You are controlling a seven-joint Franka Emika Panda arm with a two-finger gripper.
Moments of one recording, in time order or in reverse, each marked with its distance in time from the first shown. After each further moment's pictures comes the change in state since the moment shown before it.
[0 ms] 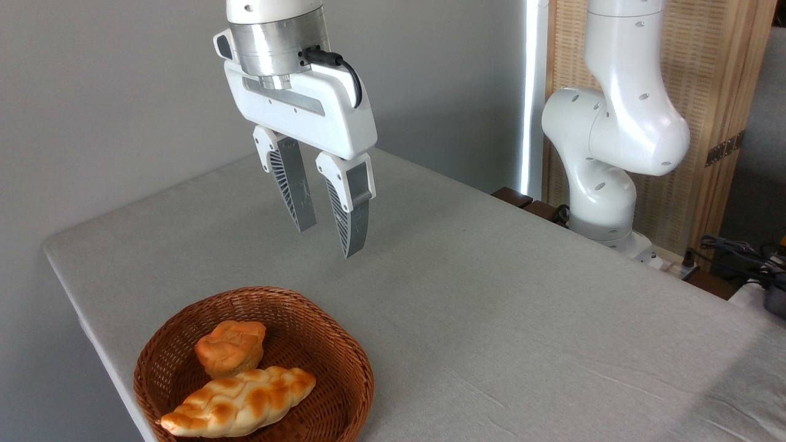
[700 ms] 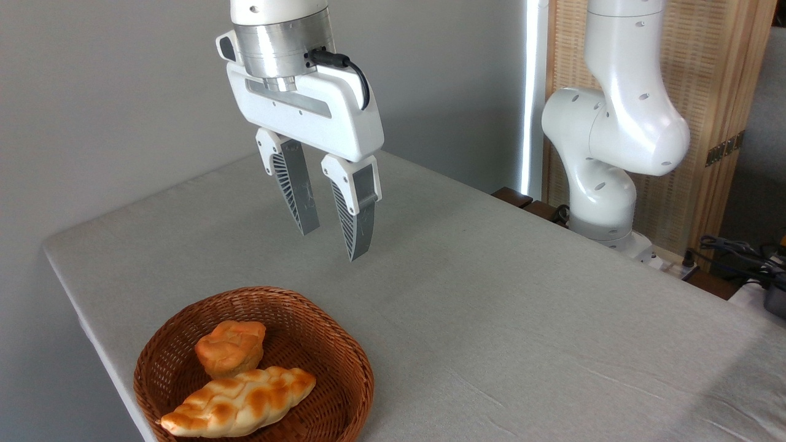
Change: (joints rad) arm 0.000 0.000 0.016 0.000 0.000 0.000 0.000
